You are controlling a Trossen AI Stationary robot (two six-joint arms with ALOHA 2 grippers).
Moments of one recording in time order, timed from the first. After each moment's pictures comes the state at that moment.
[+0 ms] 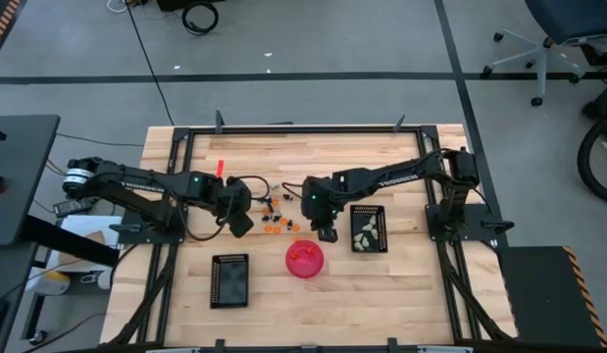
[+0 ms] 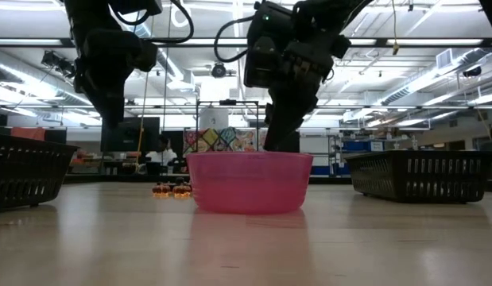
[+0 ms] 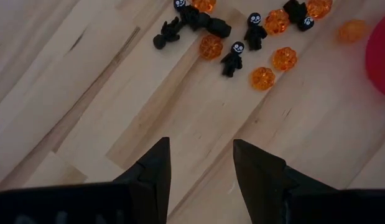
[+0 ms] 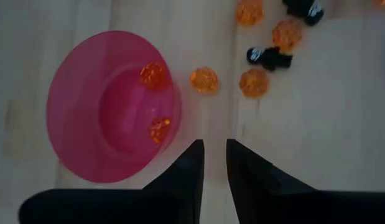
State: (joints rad) left arm -0.05 1.23 0.89 -0.93 -0.16 -0.71; right arm -0.06 1.85 1.27 -0.49 -0.31 -0.01
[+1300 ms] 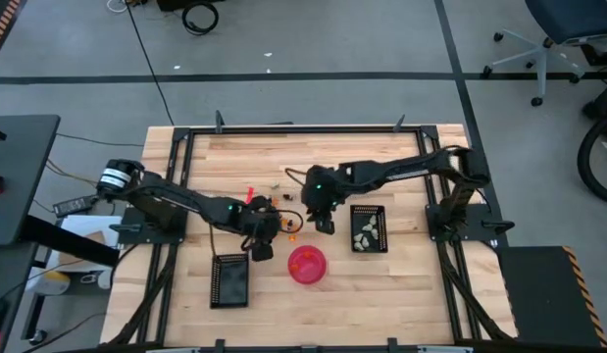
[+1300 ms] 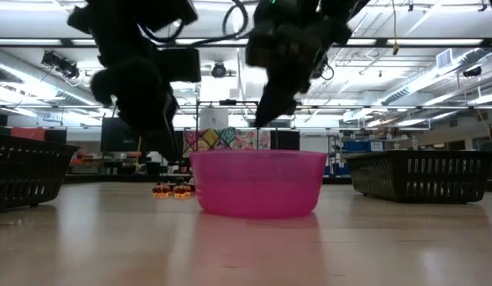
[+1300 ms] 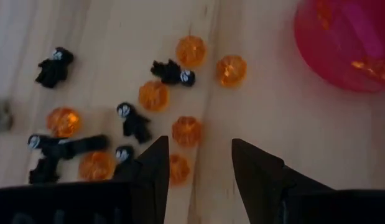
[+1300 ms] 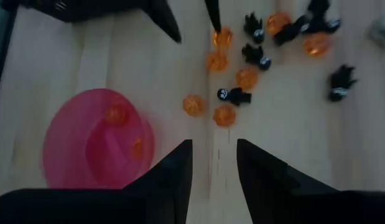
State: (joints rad) left arm -0.18 1.57 0.89 -0.41 -0.21 -0.27; right arm -0.09 1.76 1.27 -0.46 -0.26 0.05
